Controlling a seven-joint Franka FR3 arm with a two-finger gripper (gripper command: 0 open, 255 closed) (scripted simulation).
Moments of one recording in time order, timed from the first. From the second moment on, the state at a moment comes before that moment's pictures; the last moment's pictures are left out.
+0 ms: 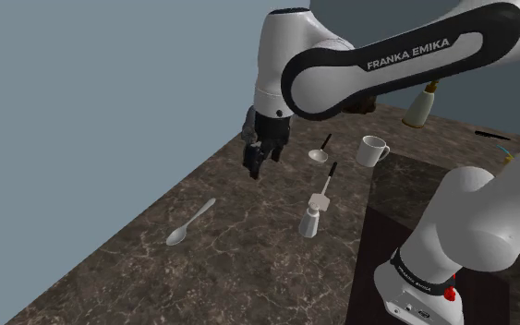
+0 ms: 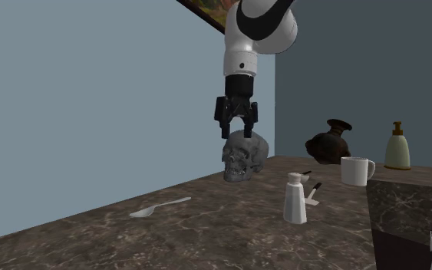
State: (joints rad) arm 0.14 -0.39 0.23 -2.40 0.09 2.07 0.22
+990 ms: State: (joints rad) arm 0.20 0.14 0.39 -2.11 -0.17 2.33 0.52
